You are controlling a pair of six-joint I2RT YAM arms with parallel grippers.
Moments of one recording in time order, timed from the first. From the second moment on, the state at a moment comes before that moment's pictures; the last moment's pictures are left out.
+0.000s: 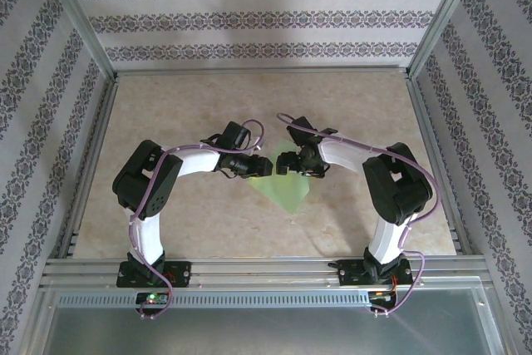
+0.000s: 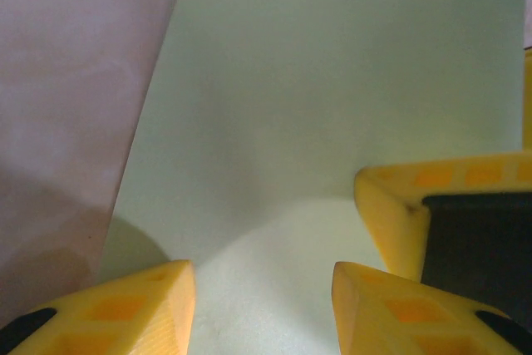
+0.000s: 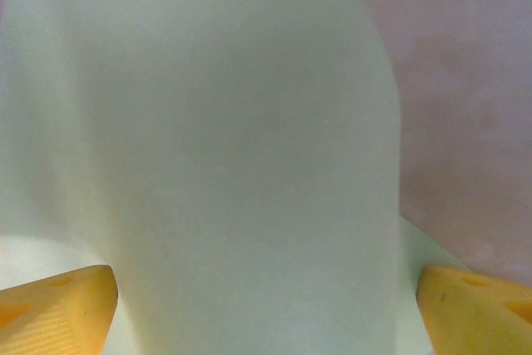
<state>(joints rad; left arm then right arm) -0.52 1.91 1.06 -0.15 0.58 -0.51 0.52 1.80 1.10 -0.61 -0.11 0.58</state>
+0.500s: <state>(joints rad) -0.51 1.84 1.00 -0.13 0.58 -0.53 0.48 1.73 1.06 -0.54 -0.24 0.57</state>
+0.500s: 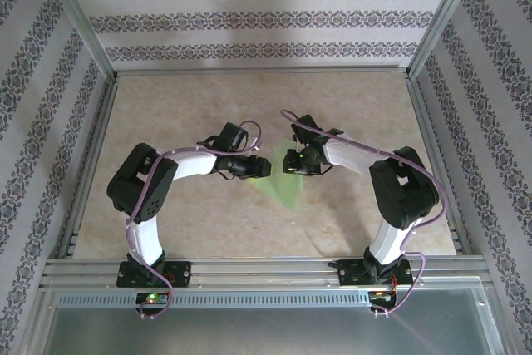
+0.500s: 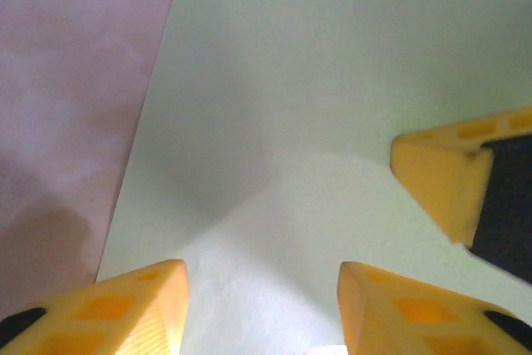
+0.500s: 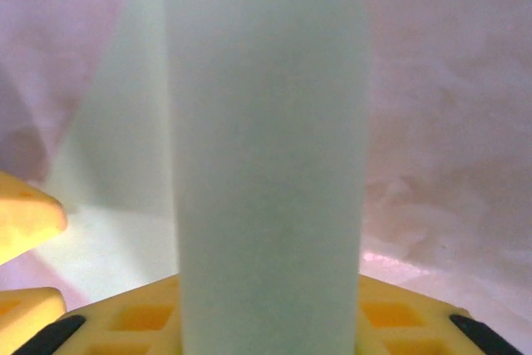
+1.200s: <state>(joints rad) -0.19 1.28 0.87 0.08 0.99 -0.59 0.28 1.29 1.04 -0.35 -0.93 0.55</state>
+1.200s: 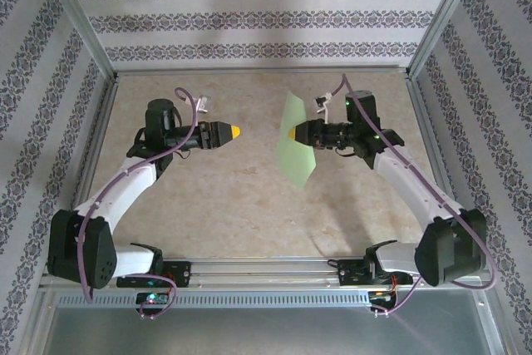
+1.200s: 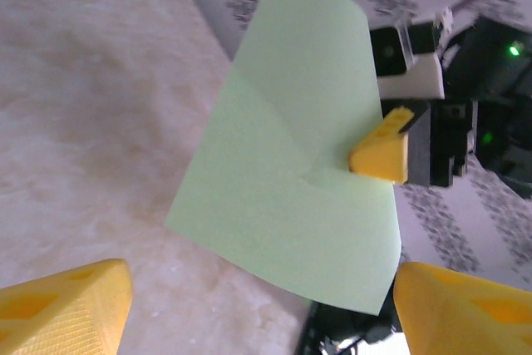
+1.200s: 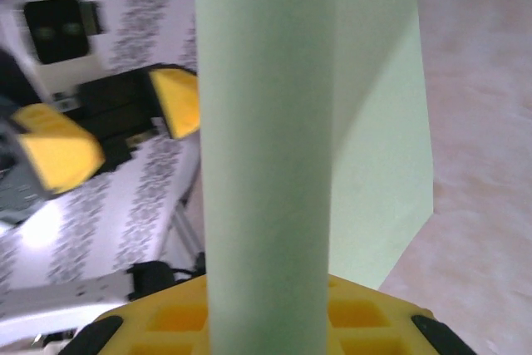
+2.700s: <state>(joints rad) -0.29 1.30 1.05 -0.01 1.16 -0.53 0.44 1.38 1.37 -0.74 -1.00 0.27</state>
